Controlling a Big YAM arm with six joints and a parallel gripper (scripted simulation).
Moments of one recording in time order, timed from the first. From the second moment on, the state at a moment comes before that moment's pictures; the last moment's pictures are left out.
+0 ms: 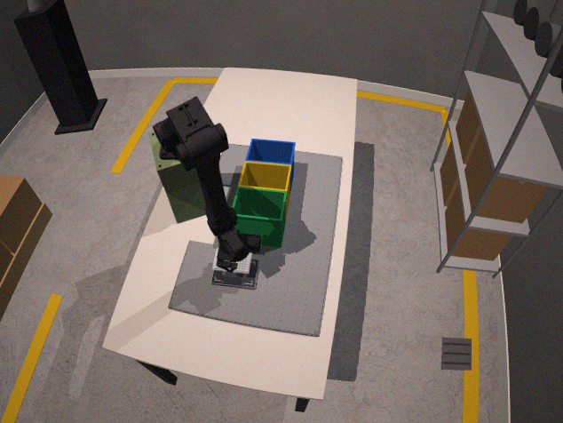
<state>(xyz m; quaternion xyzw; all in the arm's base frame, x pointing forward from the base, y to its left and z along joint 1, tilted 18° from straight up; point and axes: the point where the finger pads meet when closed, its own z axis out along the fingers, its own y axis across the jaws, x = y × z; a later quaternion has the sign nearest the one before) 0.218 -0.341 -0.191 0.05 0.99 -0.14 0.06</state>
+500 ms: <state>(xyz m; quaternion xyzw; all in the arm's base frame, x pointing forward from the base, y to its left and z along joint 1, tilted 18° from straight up) 0.216 -0.334 -0.171 0.05 0.99 -0.14 0.06</state>
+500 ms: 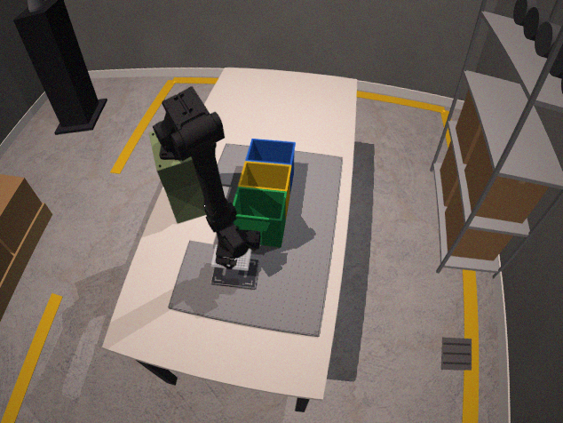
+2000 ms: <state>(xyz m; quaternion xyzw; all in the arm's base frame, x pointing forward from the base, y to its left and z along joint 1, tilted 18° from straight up) 0.211 -0.318 -0.107 0.05 0.99 -0.15 0.07</state>
